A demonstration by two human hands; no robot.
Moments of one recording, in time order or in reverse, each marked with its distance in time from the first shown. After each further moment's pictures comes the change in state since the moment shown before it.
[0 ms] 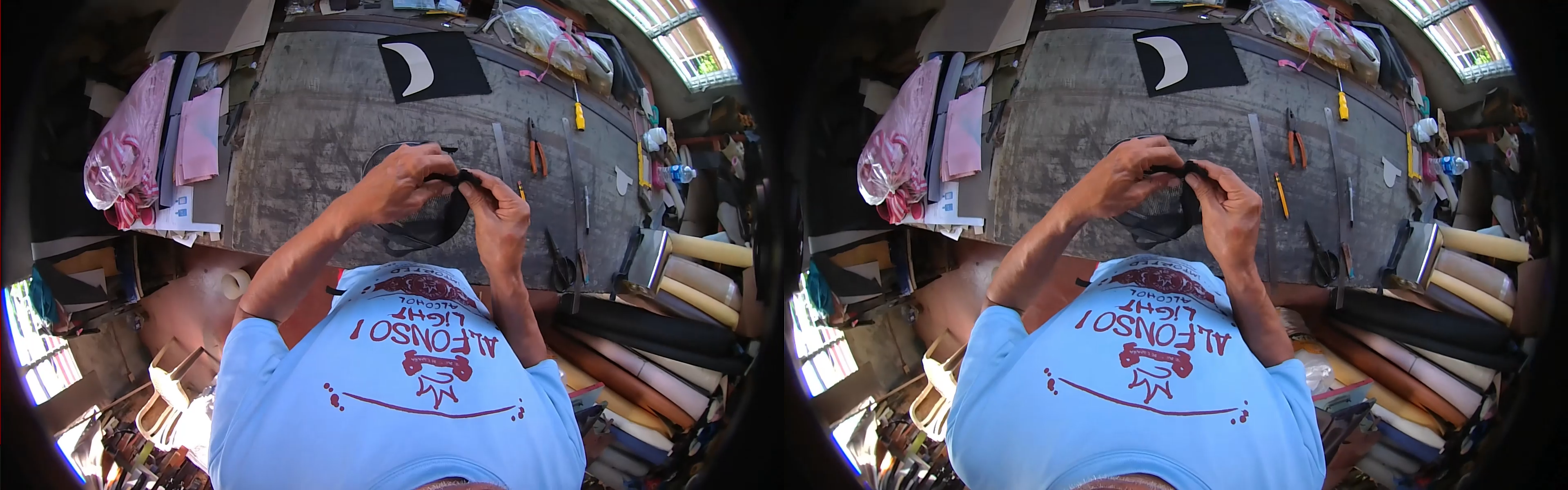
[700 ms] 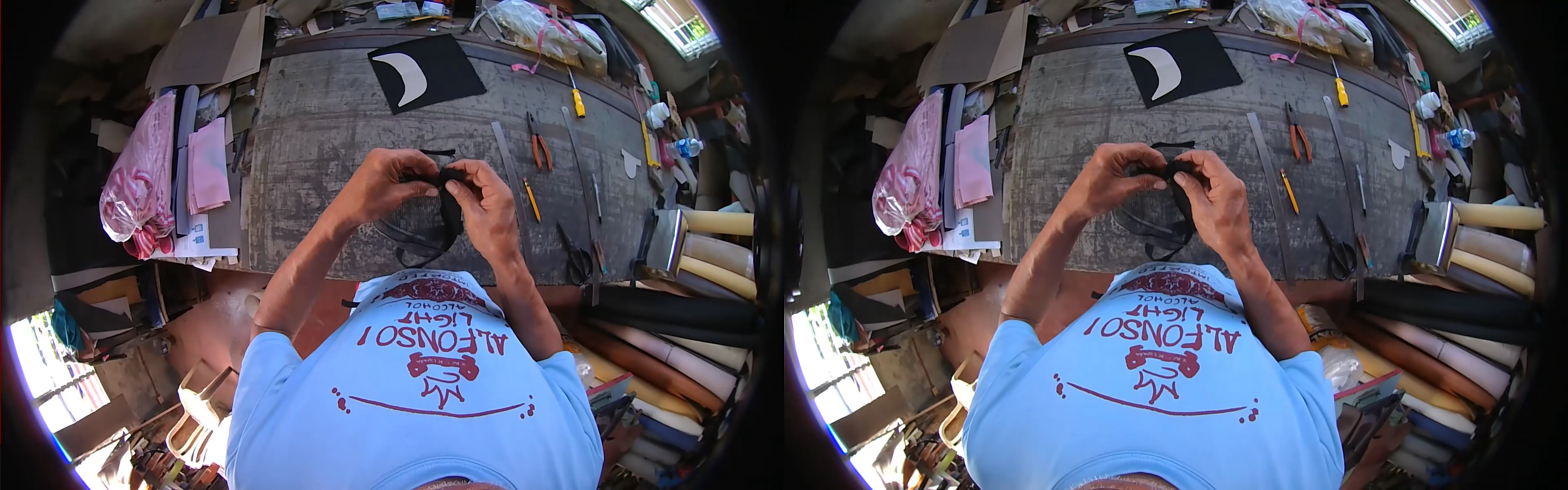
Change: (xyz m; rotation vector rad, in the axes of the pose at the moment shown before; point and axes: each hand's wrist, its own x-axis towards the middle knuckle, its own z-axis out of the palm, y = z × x) left_hand 0.001 -0.009 -0.009 -0.351 0.030 -0.308; right_hand 0.018 0.006 0.001 -0.016 -0.146 -0.055
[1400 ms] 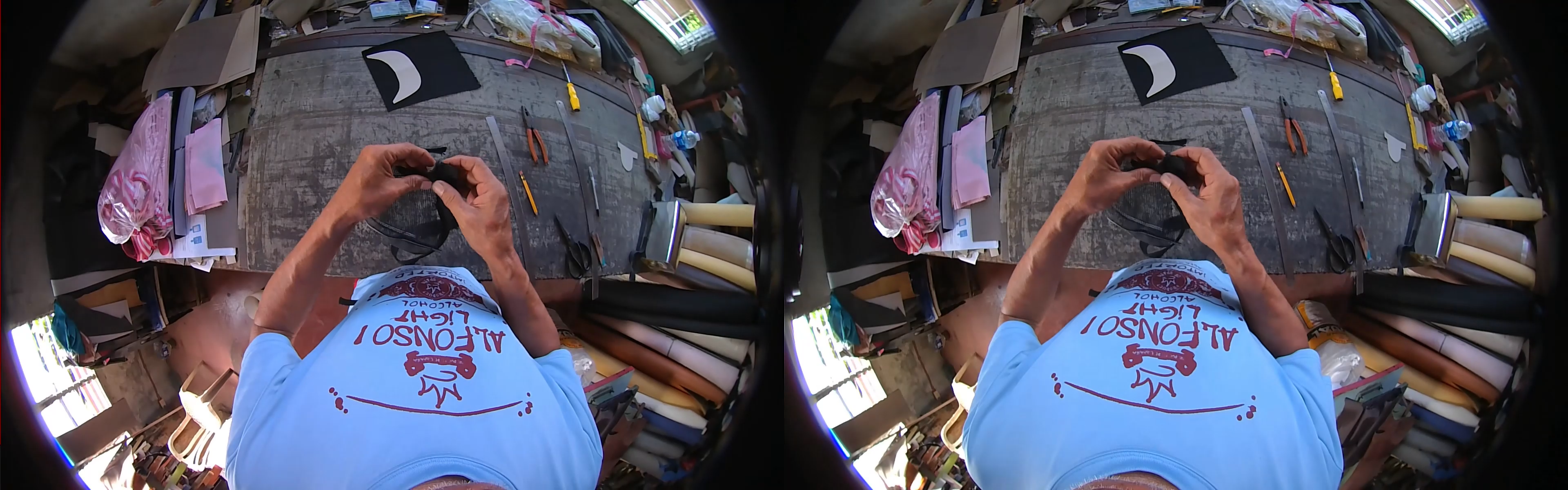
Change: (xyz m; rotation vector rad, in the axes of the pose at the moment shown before) left_hand -0.003 0.000 0.007 0.003 0.033 -0.035; right_hand -0.010 0.000 0.000 0.022 -0.010 0.051
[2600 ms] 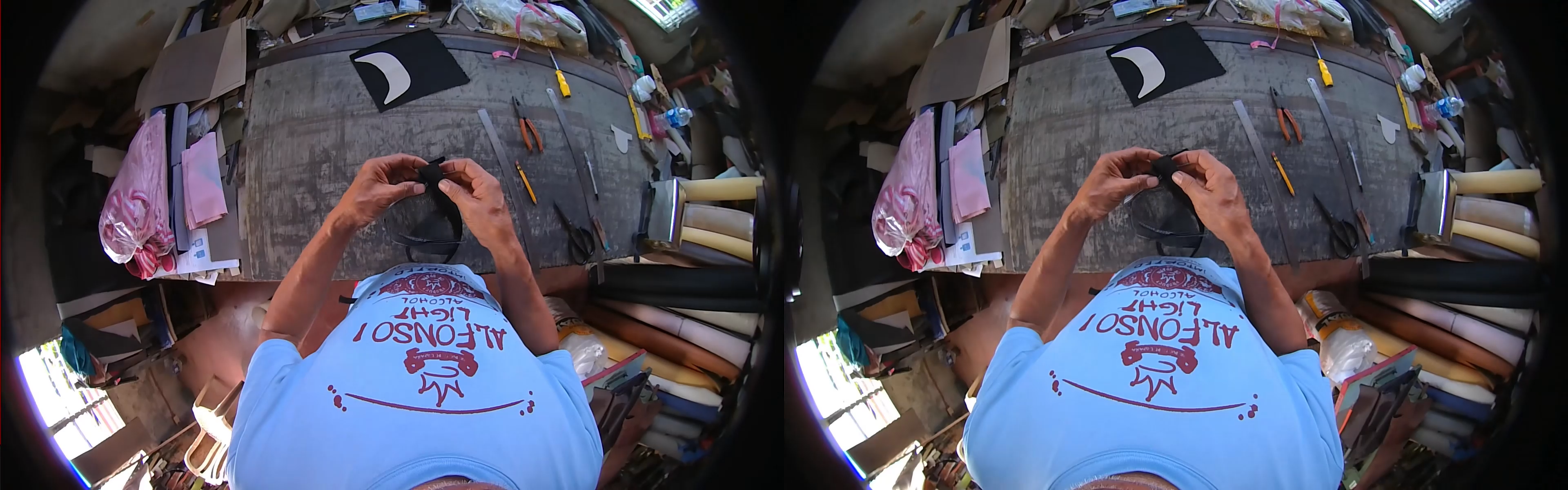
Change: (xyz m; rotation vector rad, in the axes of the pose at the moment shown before) left_hand -0.005 -0.046 0.008 -0.457 -0.100 -0.151; right_hand -0.003 0.030 -0.007 0.133 -0.046 0.166
